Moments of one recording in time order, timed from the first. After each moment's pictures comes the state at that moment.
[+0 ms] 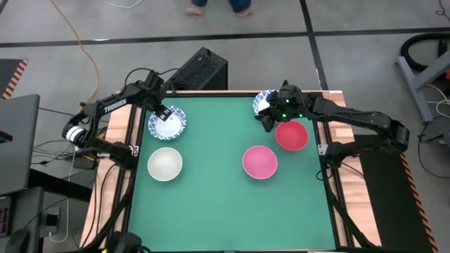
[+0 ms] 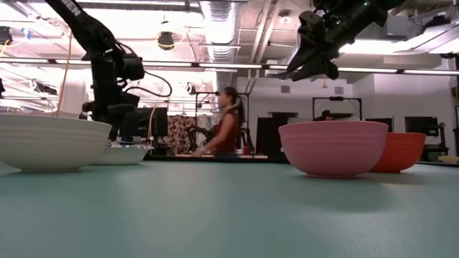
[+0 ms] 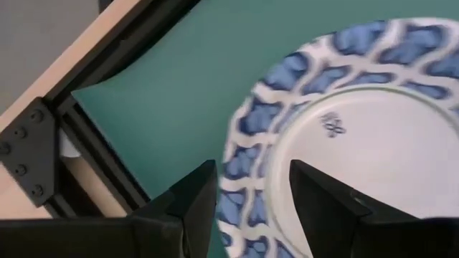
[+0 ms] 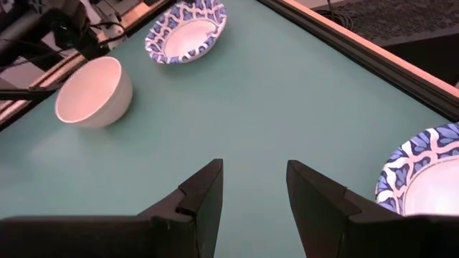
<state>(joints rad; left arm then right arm) 1.08 1.40 0.87 -0.66 -0.12 0.18 -0.43 1.14 0.95 -0.40 -0.12 0.34</state>
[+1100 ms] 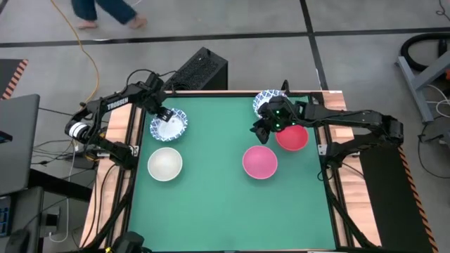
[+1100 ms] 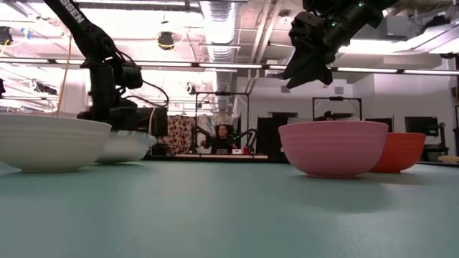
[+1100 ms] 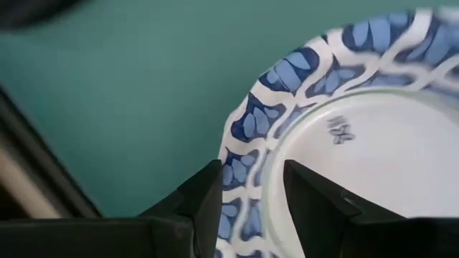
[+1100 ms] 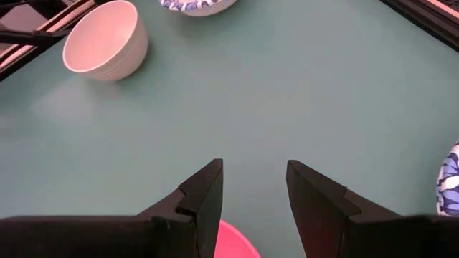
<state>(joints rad) 1.10 1.44 0.84 -0.67 0.02 0.06 -0.30 1.22 0.95 -0.41 -0.10 0.34</state>
